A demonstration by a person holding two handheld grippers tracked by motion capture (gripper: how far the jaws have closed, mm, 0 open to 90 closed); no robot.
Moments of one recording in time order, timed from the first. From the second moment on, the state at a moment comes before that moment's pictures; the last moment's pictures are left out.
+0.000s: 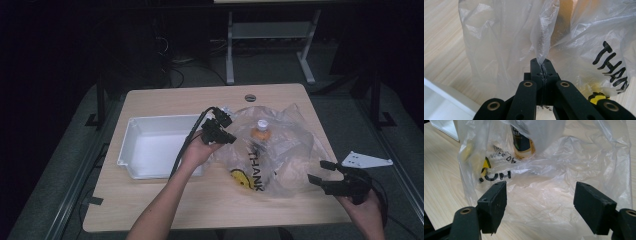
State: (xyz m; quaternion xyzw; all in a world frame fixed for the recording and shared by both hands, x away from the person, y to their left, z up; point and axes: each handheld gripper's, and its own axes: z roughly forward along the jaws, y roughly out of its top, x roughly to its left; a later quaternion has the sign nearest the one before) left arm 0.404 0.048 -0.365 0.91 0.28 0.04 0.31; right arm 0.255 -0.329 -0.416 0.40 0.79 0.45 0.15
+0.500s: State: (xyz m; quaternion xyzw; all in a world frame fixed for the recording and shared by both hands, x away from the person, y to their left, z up) left arm 0.404 0.058 -0.381 0.90 0.30 0.02 0.31; right arm 0.255 -0.330 -0.417 0.40 0.79 0.45 0.15
